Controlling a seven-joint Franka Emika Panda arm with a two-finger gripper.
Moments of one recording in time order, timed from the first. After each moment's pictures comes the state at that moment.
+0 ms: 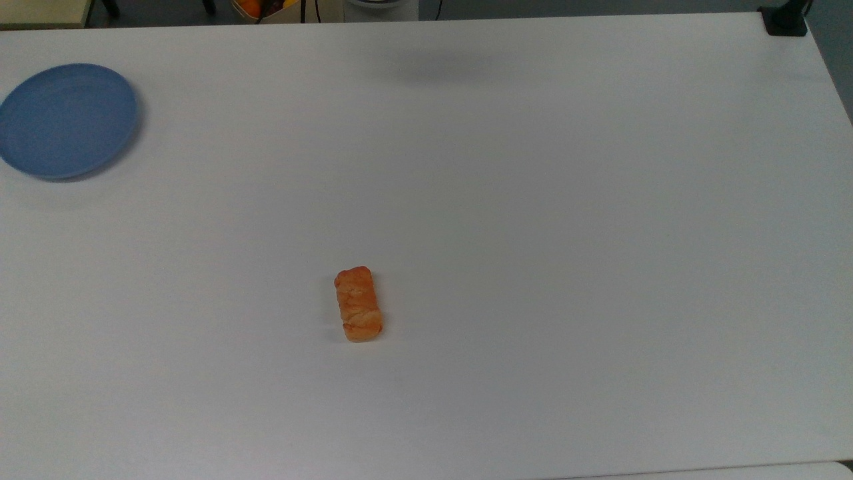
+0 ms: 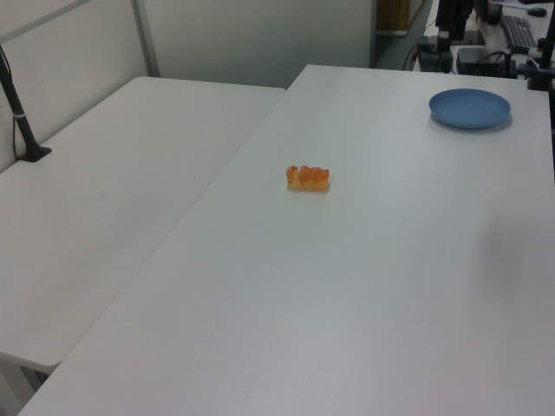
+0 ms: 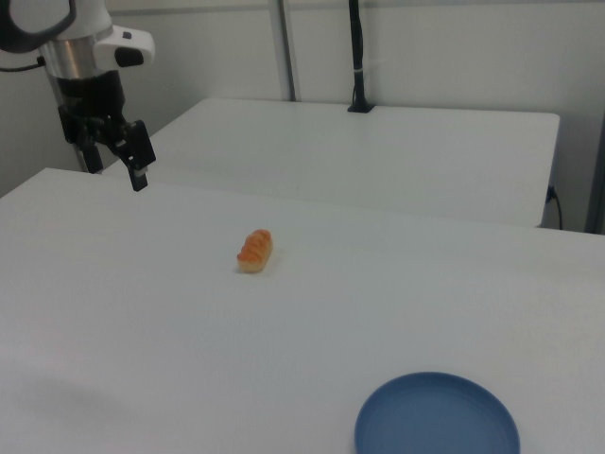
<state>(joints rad) 0.05 -0.13 -0.03 -1.67 0.08 1.57 0.09</state>
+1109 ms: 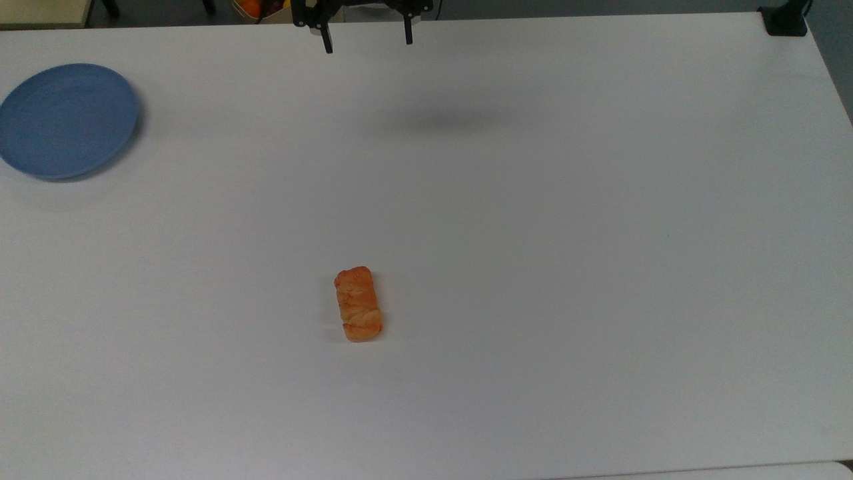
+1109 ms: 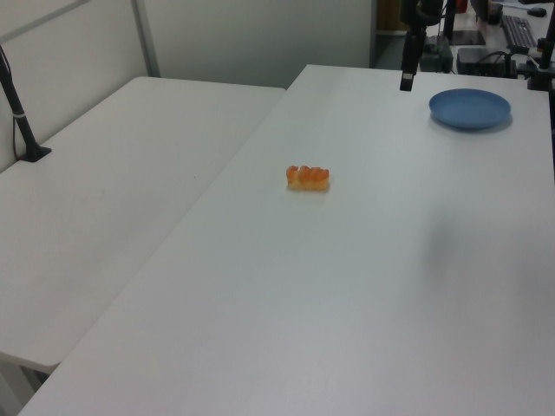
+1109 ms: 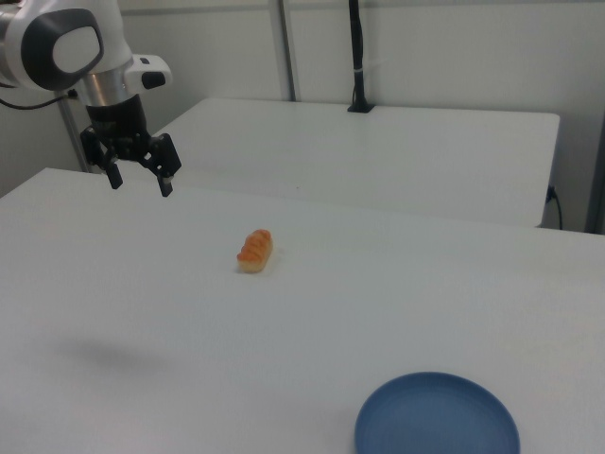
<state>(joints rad) 0.06 0.00 0.03 -1.68 0.05 1.77 -0.10</state>
